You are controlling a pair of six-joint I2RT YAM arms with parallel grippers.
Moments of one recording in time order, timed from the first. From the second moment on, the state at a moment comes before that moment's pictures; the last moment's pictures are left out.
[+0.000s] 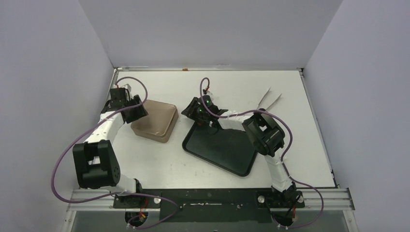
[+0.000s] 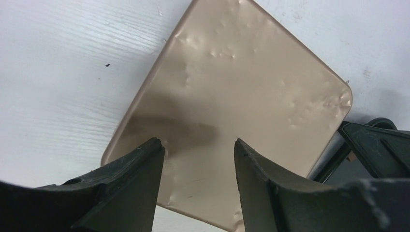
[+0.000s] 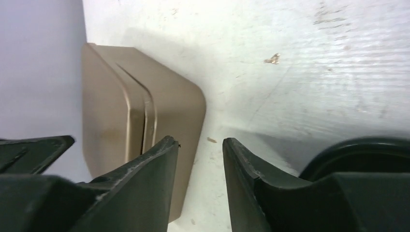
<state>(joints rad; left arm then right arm) 0.11 1.50 1.01 -0.40 0.14 -0.34 0.74 2.15 1.37 0.26 -0.07 1.05</state>
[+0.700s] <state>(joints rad) 0.21 1.63 1.07 -0.36 0.09 -0.32 0.79 2.09 1.44 0.17 -0.05 0.94</state>
